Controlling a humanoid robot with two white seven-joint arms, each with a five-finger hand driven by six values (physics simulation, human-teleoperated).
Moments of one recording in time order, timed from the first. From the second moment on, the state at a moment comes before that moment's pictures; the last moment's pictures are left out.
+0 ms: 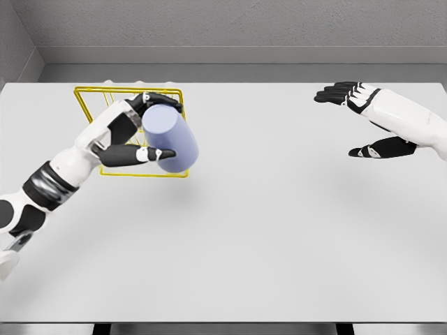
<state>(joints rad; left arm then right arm) -0.31 0.74 -0.57 -1.80 0.68 -0.29 -0.18 -0.28 -0.71 0.05 -1.68 0.09 -0.61 0.61</state>
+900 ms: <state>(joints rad) -0.39 0.75 -0.53 -1.74 0.71 -0.25 -0.18 -0.28 -0.71 0.05 -1.68 0.09 -0.61 0.61</state>
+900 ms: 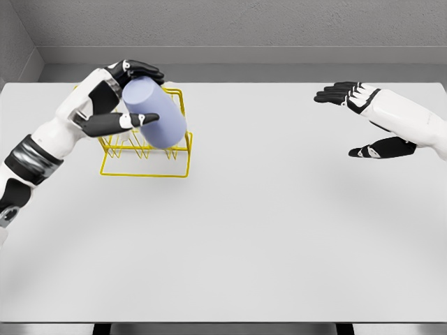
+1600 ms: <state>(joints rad) -0.42 0.75 -0.53 -1.71 0.70 -0.22 -0.18 -0.28 -0.71 0.05 -1.68 0.09 -0.61 0.61</state>
